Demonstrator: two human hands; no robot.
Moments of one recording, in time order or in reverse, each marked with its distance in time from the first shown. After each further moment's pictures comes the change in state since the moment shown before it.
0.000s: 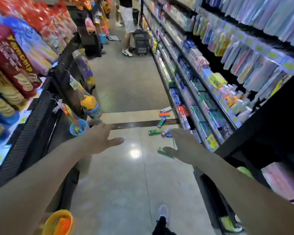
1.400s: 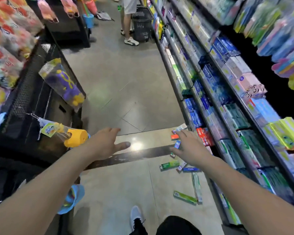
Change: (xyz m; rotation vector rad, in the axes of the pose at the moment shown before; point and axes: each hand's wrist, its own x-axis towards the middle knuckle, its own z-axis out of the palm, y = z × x) left_hand 0.593 -0.169 -0.178 -0.045 -0.184 -0.021; right_hand 0.619 0.089 -0.088 0.038 -0.064 0.199
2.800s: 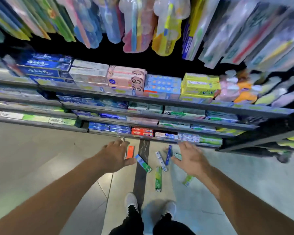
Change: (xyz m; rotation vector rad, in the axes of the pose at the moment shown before) left_hand 0.475 0.369 -0.026 0.873 -0.477 1.046; right_hand 0.129 0.223 0.032 0.596 0.007 1.198
